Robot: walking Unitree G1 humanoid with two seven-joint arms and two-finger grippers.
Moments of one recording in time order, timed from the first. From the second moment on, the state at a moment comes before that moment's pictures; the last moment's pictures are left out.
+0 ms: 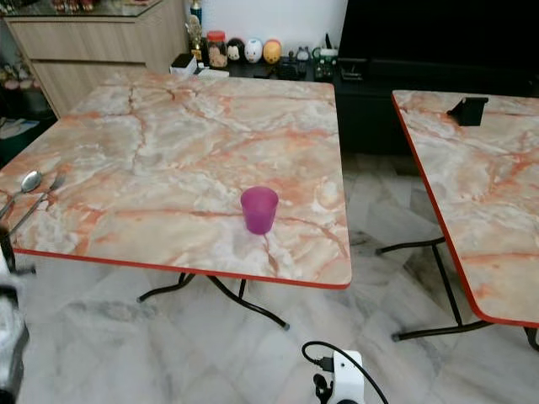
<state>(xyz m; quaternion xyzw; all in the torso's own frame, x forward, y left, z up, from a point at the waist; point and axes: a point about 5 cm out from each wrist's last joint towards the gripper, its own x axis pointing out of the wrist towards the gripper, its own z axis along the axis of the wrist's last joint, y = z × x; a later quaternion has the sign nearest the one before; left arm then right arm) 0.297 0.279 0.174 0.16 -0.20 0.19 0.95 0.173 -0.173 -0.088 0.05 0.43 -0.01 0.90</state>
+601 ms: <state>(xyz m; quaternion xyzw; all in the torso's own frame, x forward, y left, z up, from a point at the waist) 0.303 0.177 0.138 0.09 -0.11 -0.06 0.99 0.174 -0.176 -0.087 0.05 0.43 -0.02 0.90</state>
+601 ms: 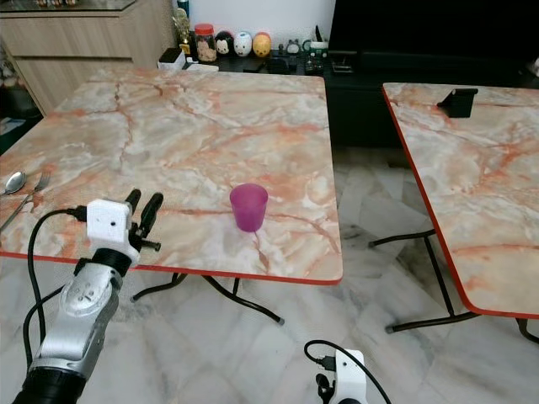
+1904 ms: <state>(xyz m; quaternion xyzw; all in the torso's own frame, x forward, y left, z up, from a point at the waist) 0.306 0.199 0.142 0.06 -0.07 -0.04 1.00 0.175 -0.178 -0.086 0.04 0.43 -0.01 0.90</state>
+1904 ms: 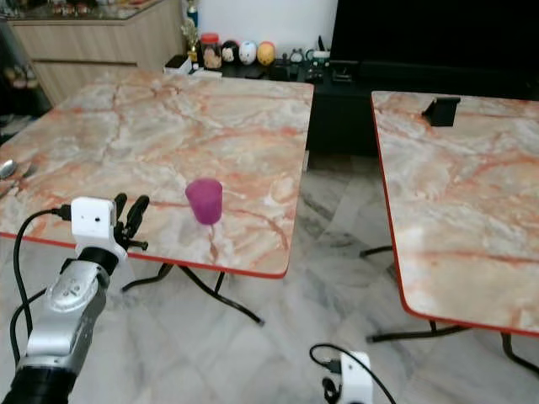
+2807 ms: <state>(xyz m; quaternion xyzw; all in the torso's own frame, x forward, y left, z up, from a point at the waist) 0.308 0.209 0.137 0.03 -0.04 -0.03 1.00 0.173 -0.177 -0.088 0.04 0.44 -0.01 0.90</state>
